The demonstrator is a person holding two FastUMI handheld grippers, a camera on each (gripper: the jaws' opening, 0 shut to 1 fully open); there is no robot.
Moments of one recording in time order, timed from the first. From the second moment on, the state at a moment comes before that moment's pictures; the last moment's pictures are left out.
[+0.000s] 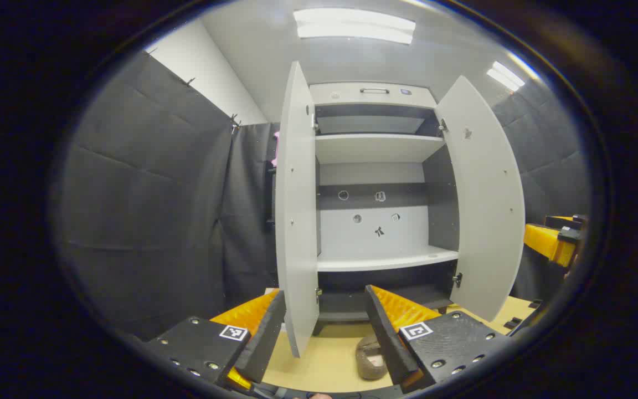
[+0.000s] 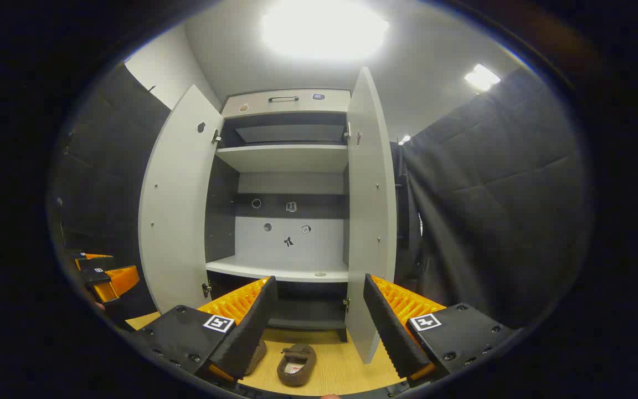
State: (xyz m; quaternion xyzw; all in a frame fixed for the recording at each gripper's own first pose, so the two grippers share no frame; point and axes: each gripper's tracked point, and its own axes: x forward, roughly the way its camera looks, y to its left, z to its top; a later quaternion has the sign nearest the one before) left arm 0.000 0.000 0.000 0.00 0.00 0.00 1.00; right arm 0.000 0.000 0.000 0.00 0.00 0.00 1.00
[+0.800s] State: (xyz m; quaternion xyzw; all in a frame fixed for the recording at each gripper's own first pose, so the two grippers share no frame) left arm -0.020 -0.008 0.007 0.01 -0.01 0.01 1.00; right arm -0.009 -0.009 -0.010 0.00 0.01 0.01 1.00
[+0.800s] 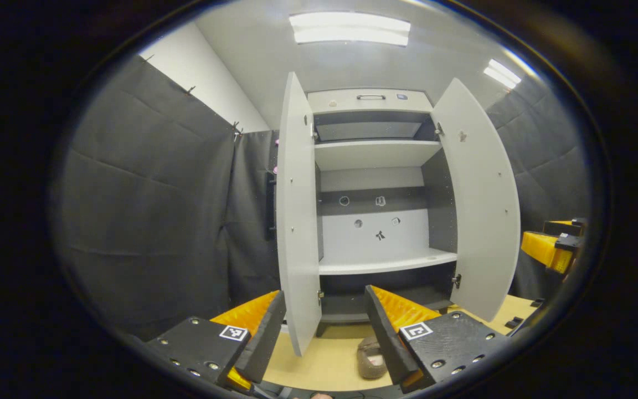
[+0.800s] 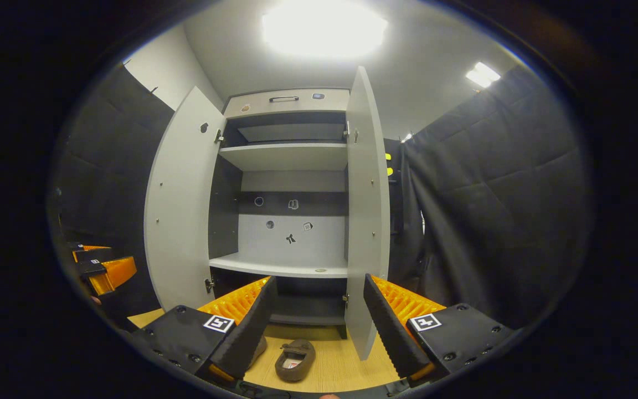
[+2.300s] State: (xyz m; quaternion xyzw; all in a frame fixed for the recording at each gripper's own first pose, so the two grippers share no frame) left arm 0.037 0.017 -0.029 0.03 0.01 0.06 1.00; right arm 0.088 0.074 -0.233 0.00 0.28 0.14 0.95
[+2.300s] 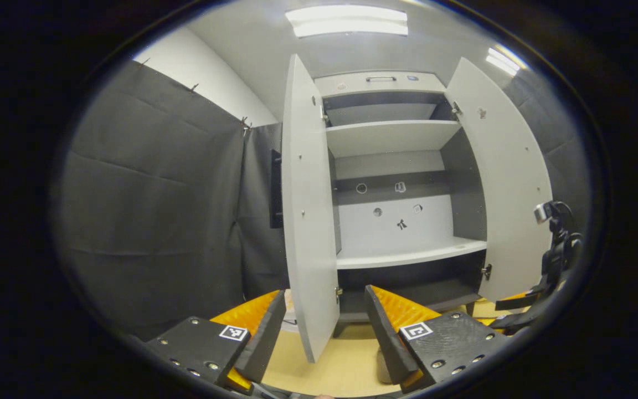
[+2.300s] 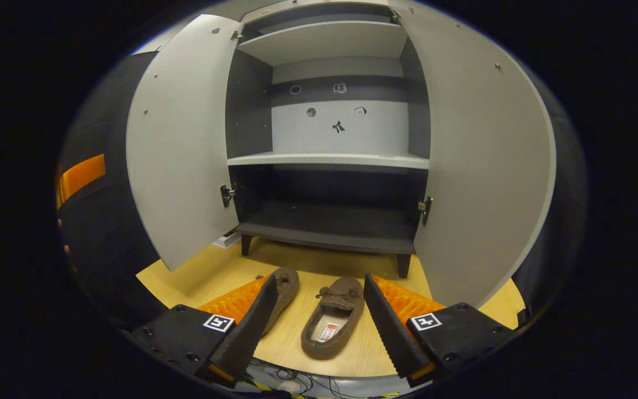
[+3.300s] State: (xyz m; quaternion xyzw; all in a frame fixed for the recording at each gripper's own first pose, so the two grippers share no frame) left arm 0.040 0.066 -0.067 0.04 0.06 0.12 0.99; right arm 0.114 0.109 -0.401 0.01 0.50 0.14 0.85
